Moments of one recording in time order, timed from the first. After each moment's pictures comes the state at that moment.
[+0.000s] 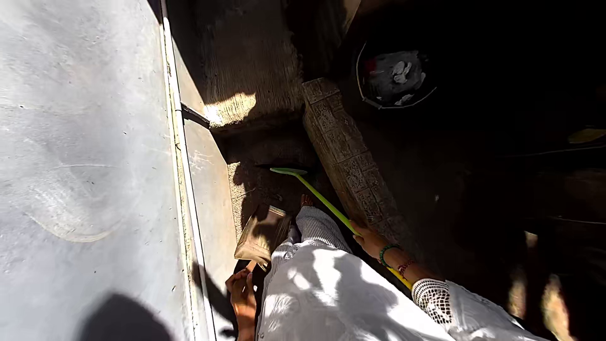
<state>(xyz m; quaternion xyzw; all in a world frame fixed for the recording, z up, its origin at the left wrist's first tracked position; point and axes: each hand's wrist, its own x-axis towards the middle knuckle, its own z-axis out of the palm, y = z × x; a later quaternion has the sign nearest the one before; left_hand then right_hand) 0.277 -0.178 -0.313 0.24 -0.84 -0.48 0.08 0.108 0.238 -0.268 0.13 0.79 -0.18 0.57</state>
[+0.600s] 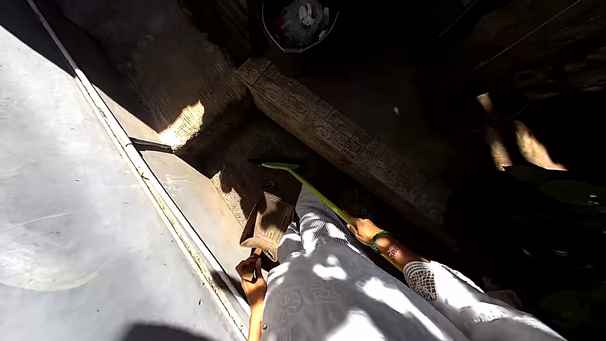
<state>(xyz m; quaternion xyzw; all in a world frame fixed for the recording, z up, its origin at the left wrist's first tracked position) 0.312 -0.250 -0.342 0.10 -0.81 -0.57 -0.05 0.347 0.158 -0.289 0.27 0.77 -0.32 0.48</state>
